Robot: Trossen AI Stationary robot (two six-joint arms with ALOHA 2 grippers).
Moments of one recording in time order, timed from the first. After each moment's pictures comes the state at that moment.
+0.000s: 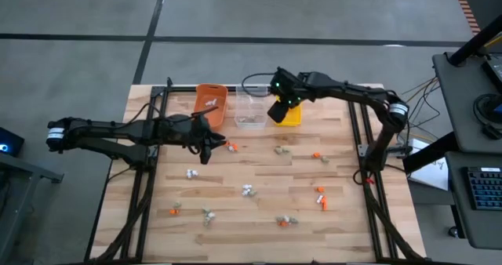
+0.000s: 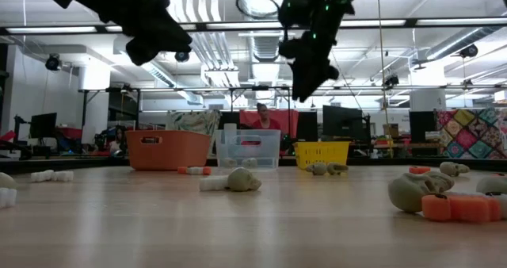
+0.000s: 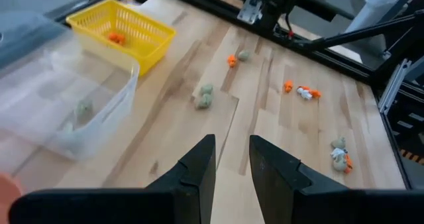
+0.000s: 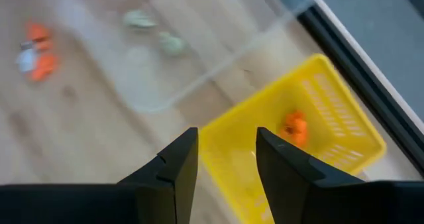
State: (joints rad) left arm 0.06 0.98 0.69 -0.17 -0.07 -0.38; right arm -0.44 1.75 1.52 -0.88 0.05 0.17
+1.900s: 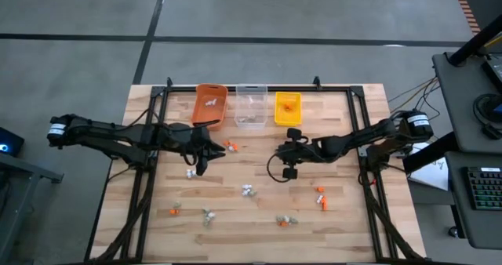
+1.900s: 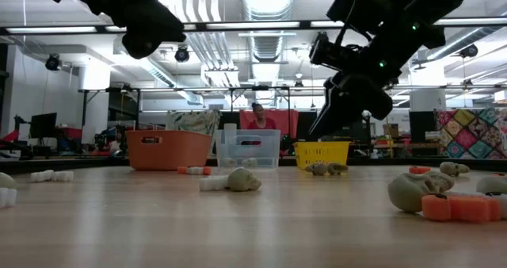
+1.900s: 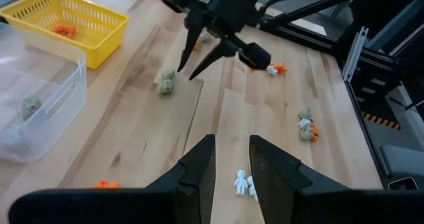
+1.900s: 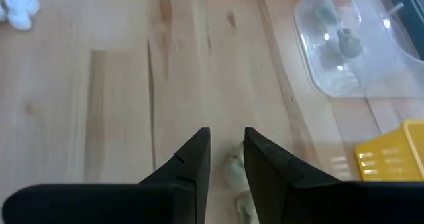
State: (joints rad) left arm -0.06 0.98 0.69 -0.17 -0.04 -0.35; right arm 0.06 1.54 0.72 0.00 0.30 -0.04
